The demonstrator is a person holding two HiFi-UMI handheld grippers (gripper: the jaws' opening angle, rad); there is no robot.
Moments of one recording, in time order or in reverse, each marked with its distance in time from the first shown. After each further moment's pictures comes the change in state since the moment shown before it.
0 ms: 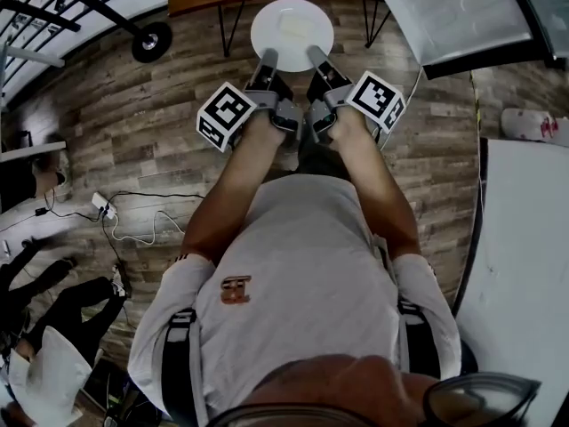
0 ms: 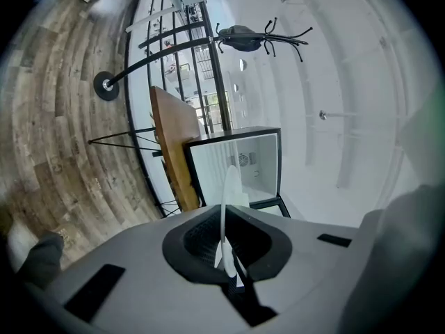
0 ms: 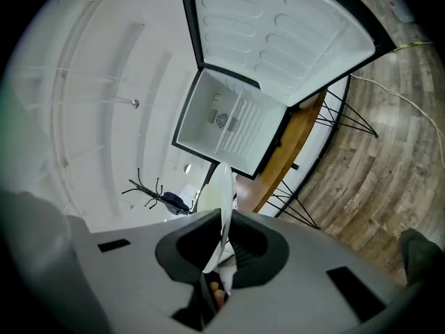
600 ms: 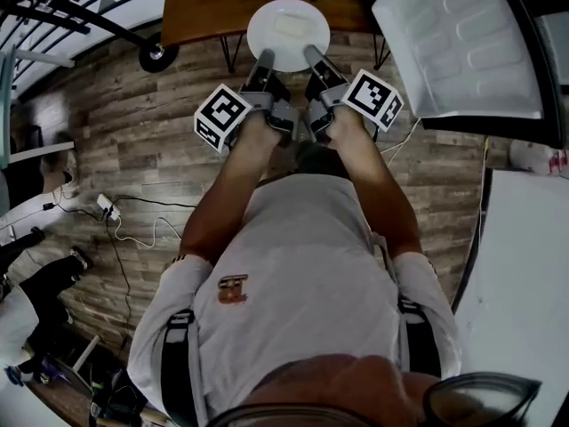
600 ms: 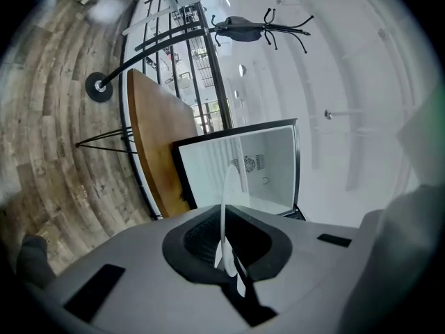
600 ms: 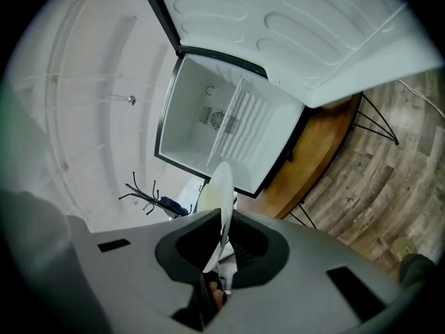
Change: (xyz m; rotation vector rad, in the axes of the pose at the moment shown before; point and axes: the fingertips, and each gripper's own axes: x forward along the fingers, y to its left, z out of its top) left arm 0.062 -0.016 0.000 0.023 -0.044 -0.017; right arm 0.031 -0.006 0.060 -0.037 0.041 0.048
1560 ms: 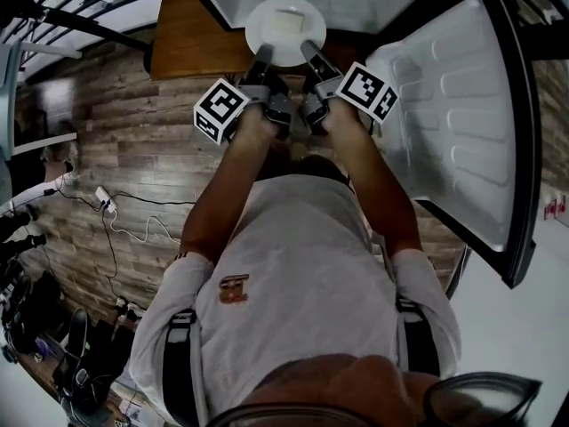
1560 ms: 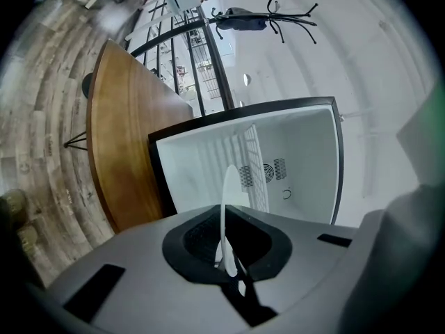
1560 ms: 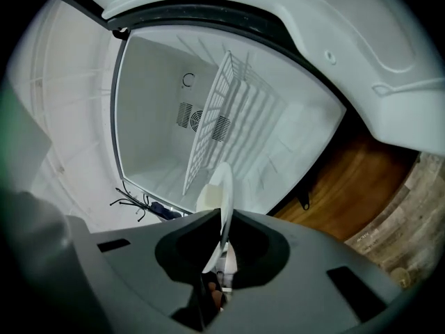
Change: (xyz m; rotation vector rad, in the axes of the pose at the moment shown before) left arm 0.301 -0.021 0.058 -0.023 -0.125 0.093; right arm 0.198 -0.066 0.240 0.009 0.140 -0.003
